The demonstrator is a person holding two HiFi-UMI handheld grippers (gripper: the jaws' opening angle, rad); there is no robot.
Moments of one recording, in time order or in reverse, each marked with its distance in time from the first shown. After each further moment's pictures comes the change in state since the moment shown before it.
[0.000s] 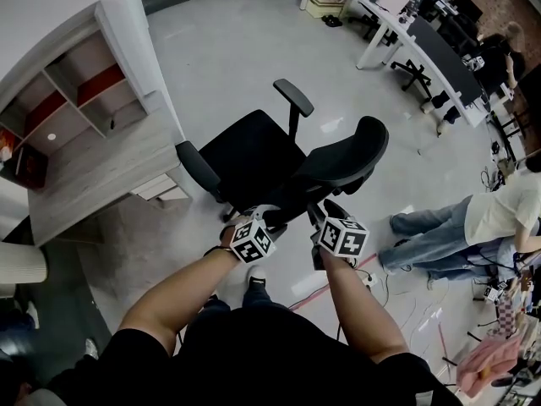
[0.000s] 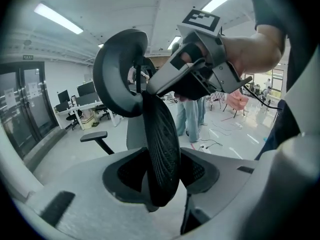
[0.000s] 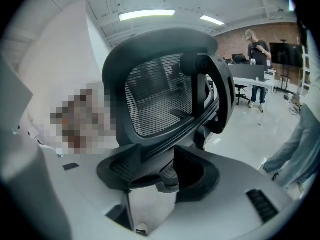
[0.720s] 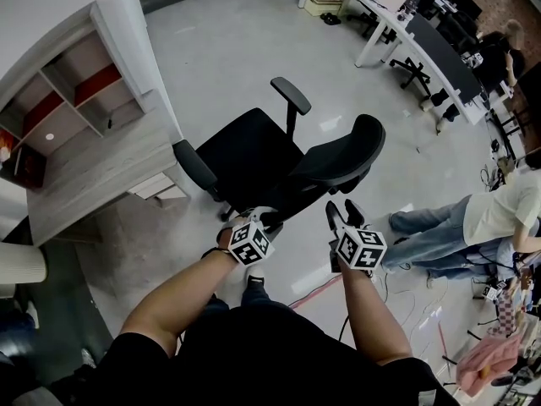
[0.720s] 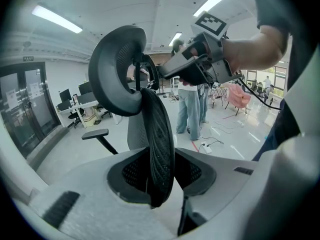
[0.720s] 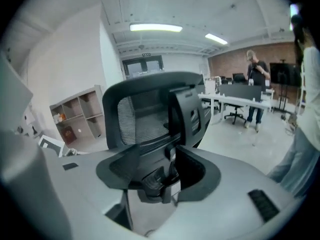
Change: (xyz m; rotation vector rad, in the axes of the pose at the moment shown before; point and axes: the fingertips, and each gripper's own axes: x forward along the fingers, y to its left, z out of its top) left arm 0.003 -0.006 -0.004 0.000 0.035 0.019; right arm -0.046 -0.041 0.024 -0.123 -0.146 -0.042
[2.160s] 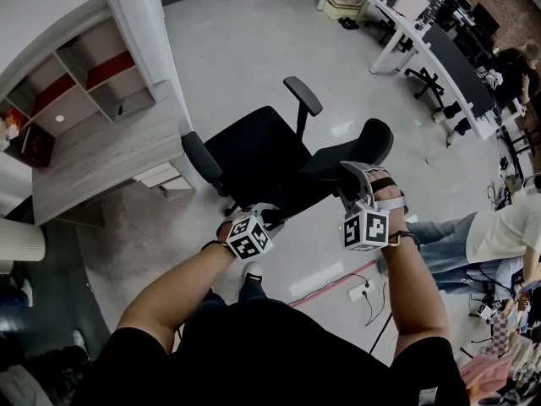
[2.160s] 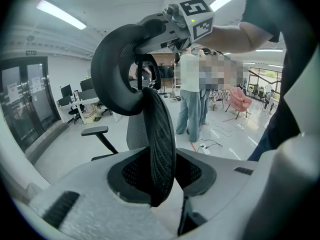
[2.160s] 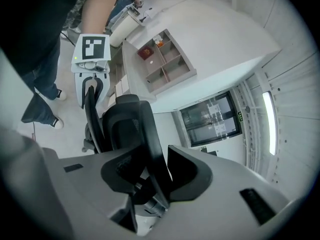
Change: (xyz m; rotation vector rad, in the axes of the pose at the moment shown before) left arm 0.000 0.000 0.002 -0.046 0.005 -0.009; right arm 0.023 0.059 0.090 -1.593 -0.019 0.112
